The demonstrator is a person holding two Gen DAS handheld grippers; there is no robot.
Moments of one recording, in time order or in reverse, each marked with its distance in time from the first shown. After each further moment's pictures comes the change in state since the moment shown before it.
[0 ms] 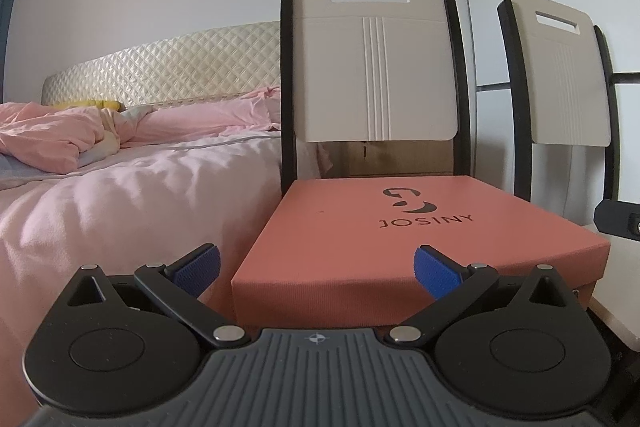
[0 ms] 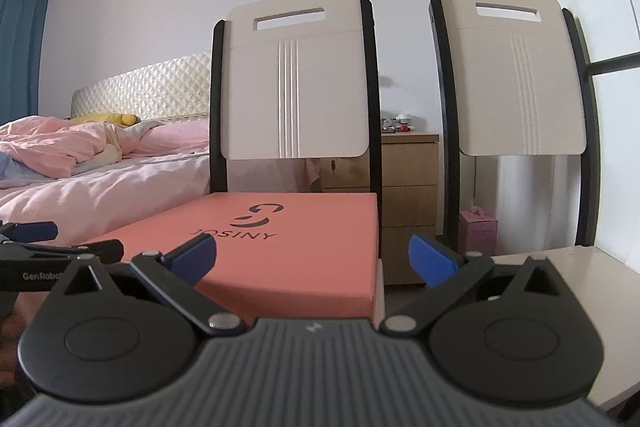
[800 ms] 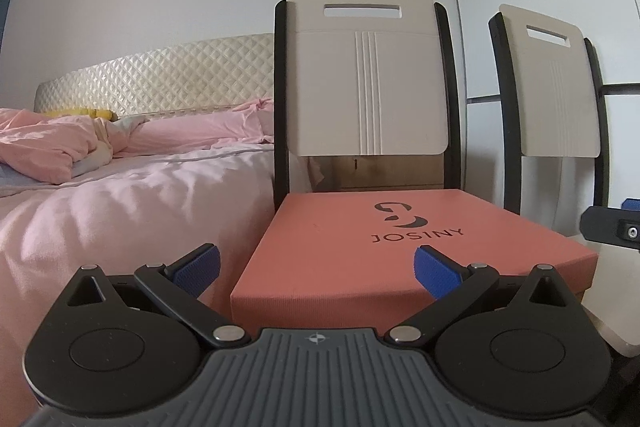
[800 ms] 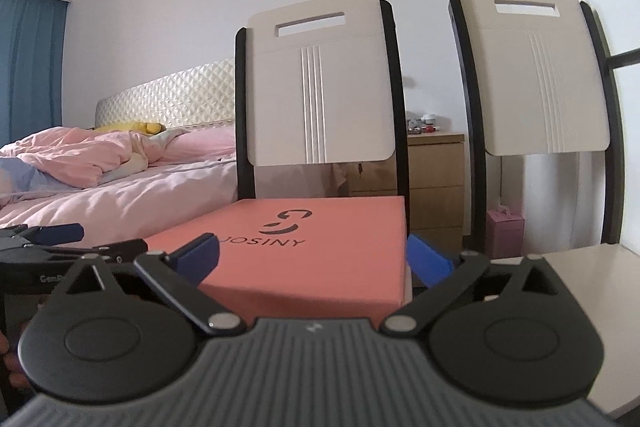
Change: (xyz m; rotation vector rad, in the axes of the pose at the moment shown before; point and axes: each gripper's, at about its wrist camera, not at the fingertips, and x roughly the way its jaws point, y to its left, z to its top) left arm -0.005 0.003 0.003 -0.004 -0.039 -0.030; right arm -0.002 0.000 0.005 0.034 -0.006 0.087
